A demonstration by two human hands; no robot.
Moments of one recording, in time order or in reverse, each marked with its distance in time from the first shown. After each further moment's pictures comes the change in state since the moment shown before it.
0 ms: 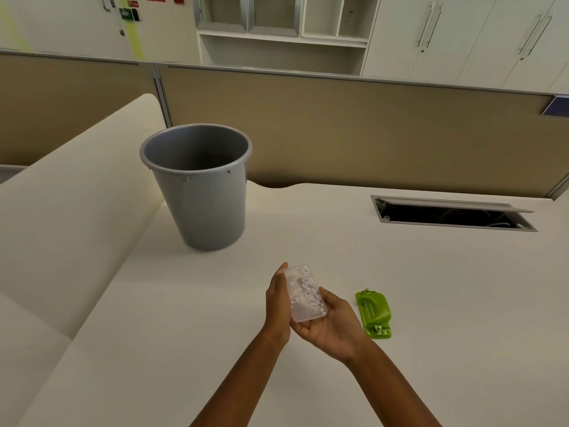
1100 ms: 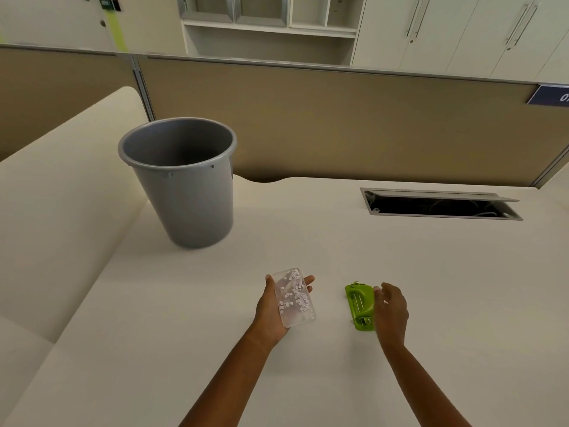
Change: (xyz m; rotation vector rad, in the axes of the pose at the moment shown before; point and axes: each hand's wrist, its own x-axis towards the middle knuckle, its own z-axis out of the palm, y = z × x) left_hand 0.027 -0.030 -0.007 -0.309 -0.303 -0.373; right_hand -0.010 -0.064 -0.096 -1.153 1.053 -0.887
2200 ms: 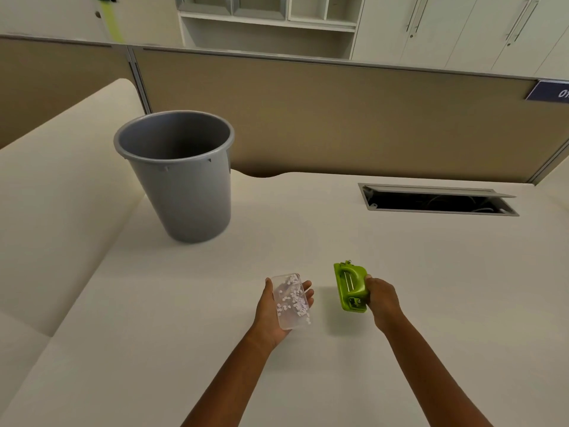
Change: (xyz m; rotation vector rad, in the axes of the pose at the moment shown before) left_hand -0.002 -0.014 -0.006 -0.176 0.019 -0.061; right_hand 0.018 -0.021 0.001 0.259 -0.269 0.324
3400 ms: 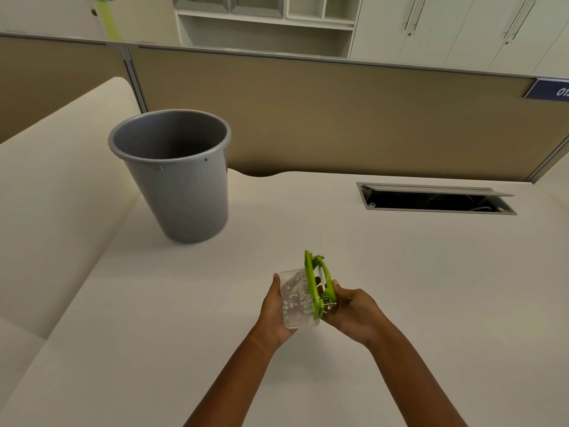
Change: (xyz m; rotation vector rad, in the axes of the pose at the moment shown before) left_hand -0.003 -0.005 0.016 0.032 -0.073 -0.030; right_hand -0.063 -0.019 0.020 0.581 -0.510 0.413
